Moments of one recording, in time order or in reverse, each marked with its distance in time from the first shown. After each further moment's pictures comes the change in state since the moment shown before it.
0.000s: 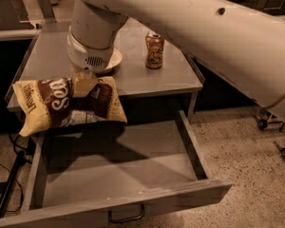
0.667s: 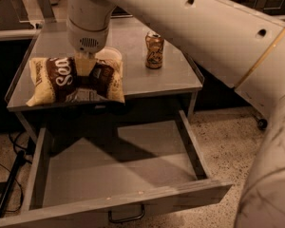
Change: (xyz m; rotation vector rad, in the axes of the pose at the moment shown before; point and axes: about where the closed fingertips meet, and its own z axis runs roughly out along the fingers) arm 0.023 -0.063 -0.006 0.103 0.116 0.127
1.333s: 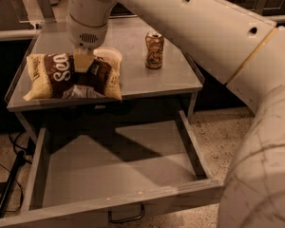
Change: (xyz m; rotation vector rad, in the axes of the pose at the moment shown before) arm -0.004 -0.012 0.001 -0.007 -0.035 -0.010
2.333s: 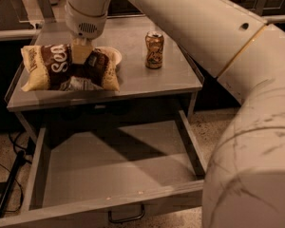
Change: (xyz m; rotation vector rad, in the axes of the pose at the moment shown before) arm -0.008 -0.019 -0.008 0.005 -0.039 -0.029
